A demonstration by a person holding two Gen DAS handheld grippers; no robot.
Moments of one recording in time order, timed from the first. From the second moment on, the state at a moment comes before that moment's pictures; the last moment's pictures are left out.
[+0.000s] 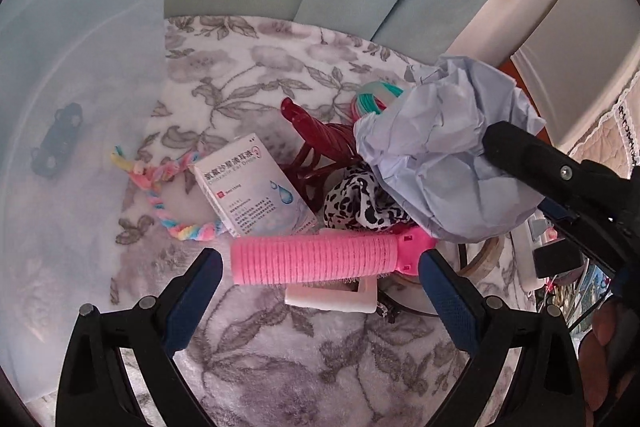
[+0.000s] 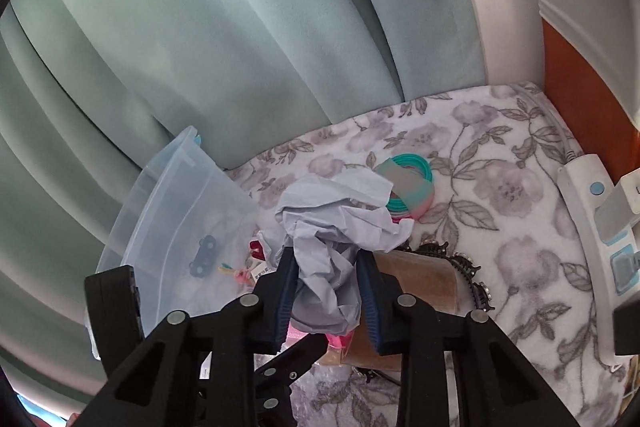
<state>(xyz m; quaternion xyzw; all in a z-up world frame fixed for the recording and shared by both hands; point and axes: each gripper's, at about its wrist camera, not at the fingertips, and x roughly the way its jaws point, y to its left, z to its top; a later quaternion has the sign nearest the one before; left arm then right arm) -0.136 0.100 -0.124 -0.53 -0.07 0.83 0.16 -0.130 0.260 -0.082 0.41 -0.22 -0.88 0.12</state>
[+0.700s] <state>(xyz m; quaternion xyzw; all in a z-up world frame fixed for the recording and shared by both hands) -0.135 0.103 -0.114 -0.51 -0.11 0.84 0.18 -0.124 0.295 -0.086 0.39 -0.24 -0.88 0.11</state>
